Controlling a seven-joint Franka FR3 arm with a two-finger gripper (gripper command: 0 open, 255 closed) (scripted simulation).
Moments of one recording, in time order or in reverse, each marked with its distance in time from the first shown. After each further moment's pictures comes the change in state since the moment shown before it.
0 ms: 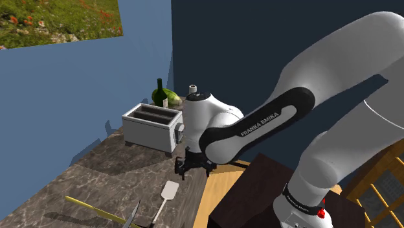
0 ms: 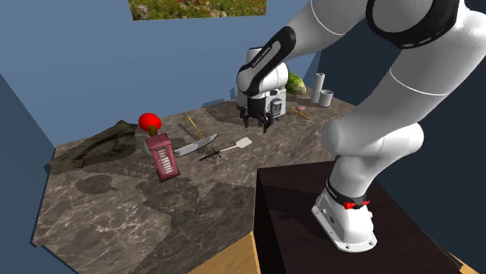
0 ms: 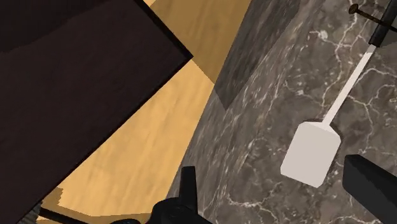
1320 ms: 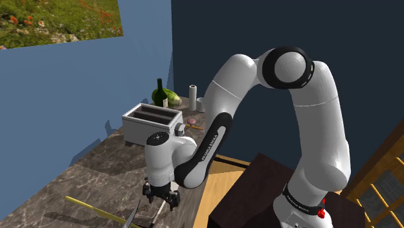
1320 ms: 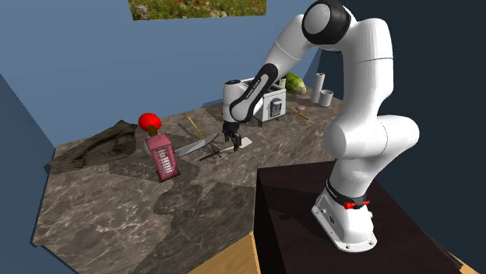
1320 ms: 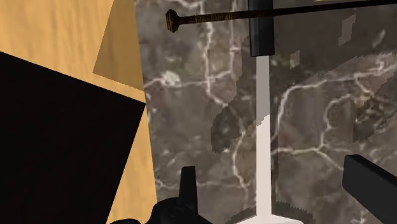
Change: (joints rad) arm 0.191 0.819 -0.193 0.387 -0.767 0.279 1.054
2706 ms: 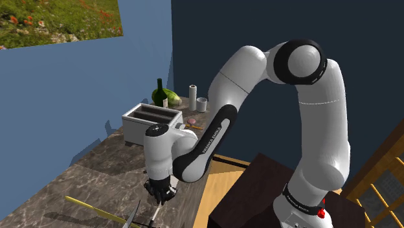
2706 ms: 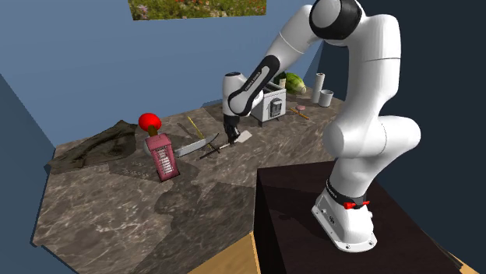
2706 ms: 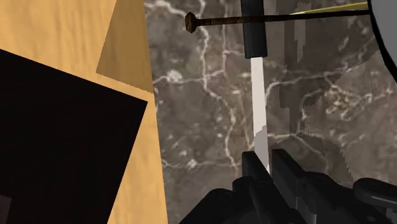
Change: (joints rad) arm -0.057 -0.077 0.072 -0.016 0.072 -0.057 -0.048
